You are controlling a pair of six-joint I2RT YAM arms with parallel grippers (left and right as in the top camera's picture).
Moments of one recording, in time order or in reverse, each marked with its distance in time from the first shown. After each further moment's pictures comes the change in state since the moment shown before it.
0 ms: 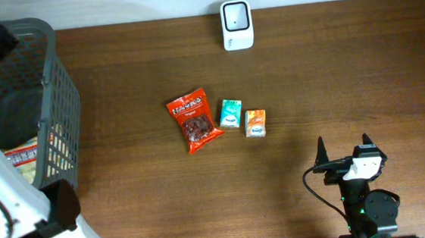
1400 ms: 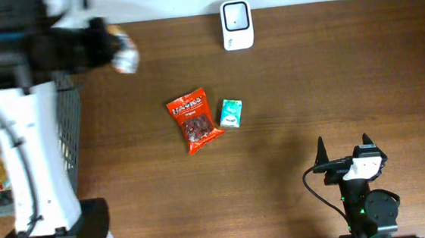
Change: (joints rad) left arm -0.448 -0.140 -0.384 0.142 0.395 0.189; right arm 0.000 0.000 0.000 0.000 0.000 0.000
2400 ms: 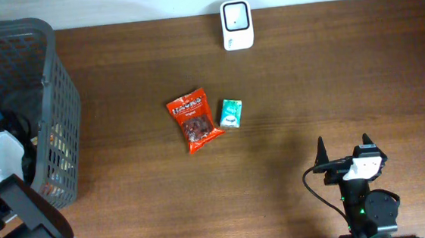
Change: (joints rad) left arm 0.642 -0.029 -1.215 0.542 -0.607 -0.422; right arm 0.000 0.000 0.000 0.000 0.000 0.000
